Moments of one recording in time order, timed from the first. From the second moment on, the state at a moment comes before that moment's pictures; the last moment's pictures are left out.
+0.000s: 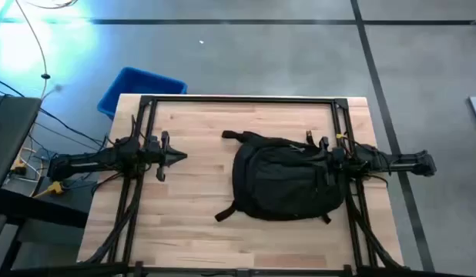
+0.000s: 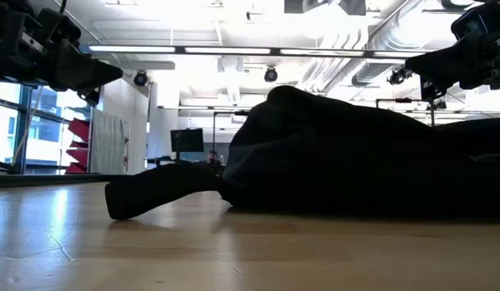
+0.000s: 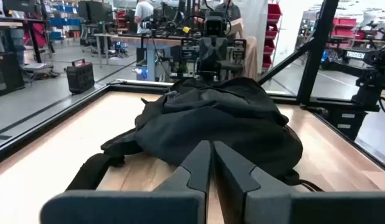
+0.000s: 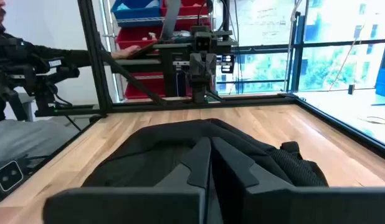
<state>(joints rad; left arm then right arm) 0.12 0.04 0.03 -0.03 0.06 -0.05 0.06 0.01 0.02 -0.01 0.03 0.04</state>
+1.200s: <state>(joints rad) 0.12 0.04 0.03 -0.03 0.06 -0.05 0.06 0.01 0.02 0.04 0.03 0.02</state>
